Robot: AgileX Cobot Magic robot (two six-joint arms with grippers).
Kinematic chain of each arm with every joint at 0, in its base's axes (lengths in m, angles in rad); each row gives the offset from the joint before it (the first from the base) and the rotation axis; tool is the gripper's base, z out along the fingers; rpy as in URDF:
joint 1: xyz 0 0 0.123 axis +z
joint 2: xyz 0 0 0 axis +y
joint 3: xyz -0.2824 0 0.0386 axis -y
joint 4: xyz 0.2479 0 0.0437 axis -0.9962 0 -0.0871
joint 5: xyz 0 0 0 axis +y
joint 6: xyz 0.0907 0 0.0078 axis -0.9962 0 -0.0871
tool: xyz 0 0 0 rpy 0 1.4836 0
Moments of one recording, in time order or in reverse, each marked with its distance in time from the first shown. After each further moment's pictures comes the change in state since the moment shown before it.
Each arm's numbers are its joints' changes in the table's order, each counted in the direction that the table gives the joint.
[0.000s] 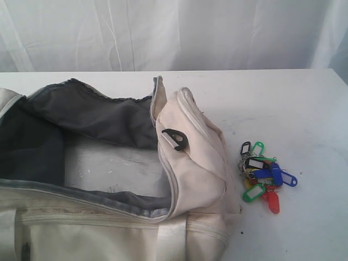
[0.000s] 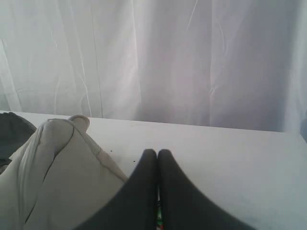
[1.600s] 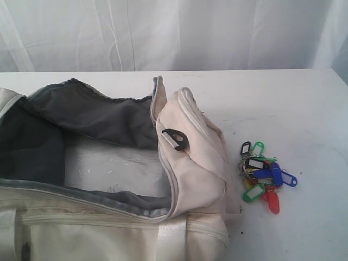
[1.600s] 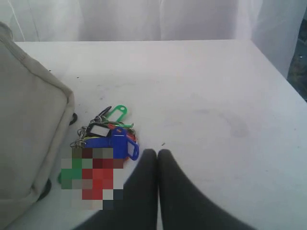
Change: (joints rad) left arm 0.000 0.000 0.000 0.000 0.002 0.000; right arm -0.220 -0.135 -0.290 -0.064 0.080 0.082
